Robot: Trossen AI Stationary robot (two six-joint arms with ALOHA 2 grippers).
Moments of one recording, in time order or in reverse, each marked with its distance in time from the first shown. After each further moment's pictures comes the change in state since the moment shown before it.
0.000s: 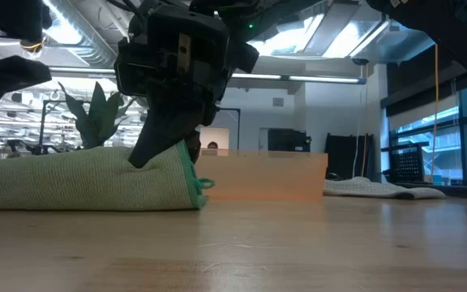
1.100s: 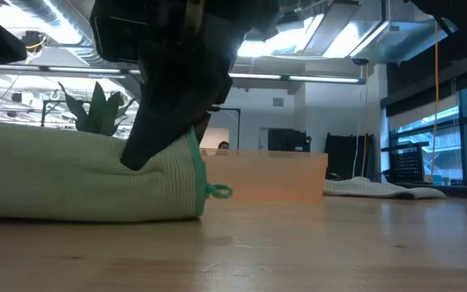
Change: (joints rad) left arm -0.031 0.001 0.135 0.006 0.180 -0.152; right arm 0.169 -0.007 0.048 -0.103 0.201 0.030
